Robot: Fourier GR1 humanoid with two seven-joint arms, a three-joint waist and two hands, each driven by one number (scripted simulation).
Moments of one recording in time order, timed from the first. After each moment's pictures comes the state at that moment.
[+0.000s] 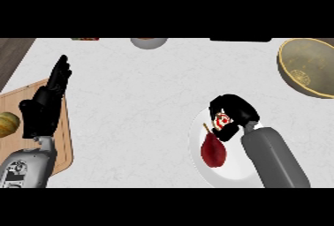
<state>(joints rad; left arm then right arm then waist) -0.24 0.22 0.04 -1.60 -0.17 0.11 0.18 -0.45 -0.14 0.13 -1.07 0.84 0.31 -0.03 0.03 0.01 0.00</state>
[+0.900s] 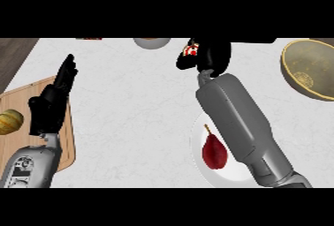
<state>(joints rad) -0.26 0.20 0.03 -1.57 -0.17 0.10 0.17 -0.97 0.00 0.13 -0.92 0.89 -0.43 0.82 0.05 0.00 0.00</state>
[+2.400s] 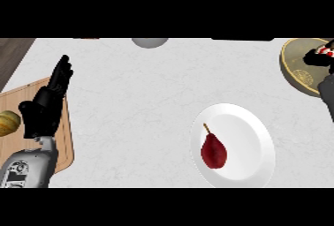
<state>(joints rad) -0.24 0.20 0.05 -1.61 -0.17 0.09 0.17 -0.88 -0.53 -0.24 -0.47 0.84 -0.77 0.34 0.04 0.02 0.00</state>
